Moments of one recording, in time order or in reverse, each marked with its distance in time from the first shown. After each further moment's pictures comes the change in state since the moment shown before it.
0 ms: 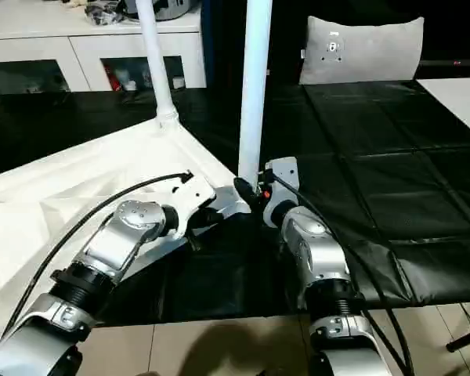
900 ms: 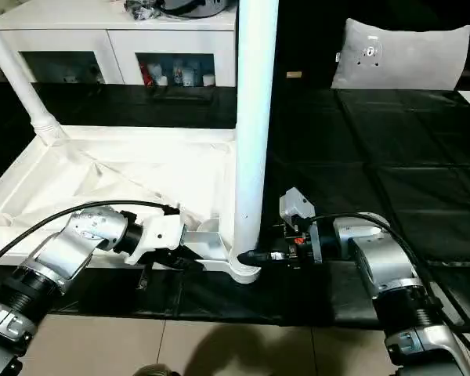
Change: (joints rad) left arm 0.058 0.304 -0.127 -0.048 -0.108 -0.424 -0.562; right arm 0.101 -0.422 0.223 -0.175 0.120 0.033 0.928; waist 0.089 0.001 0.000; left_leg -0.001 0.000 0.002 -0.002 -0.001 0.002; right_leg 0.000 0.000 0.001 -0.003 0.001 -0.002
